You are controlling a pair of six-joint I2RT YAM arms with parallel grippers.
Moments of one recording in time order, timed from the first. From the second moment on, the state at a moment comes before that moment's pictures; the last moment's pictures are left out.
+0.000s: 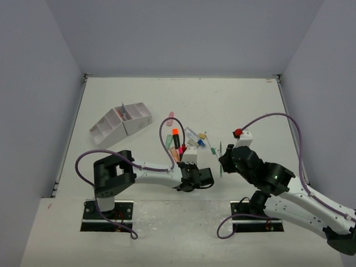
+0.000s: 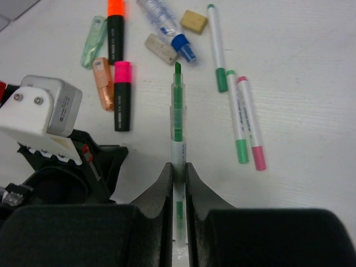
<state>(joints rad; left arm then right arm) -1.34 1.85 1.12 -0.61 -0.73 -1.25 0.95 0.68 0.71 -0.74 0.44 0.72</state>
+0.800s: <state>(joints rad) -1.12 0.74 0.39 0.74 -0.47 -0.51 0.94 0.82 0.56 0.24 -0.36 0.64</state>
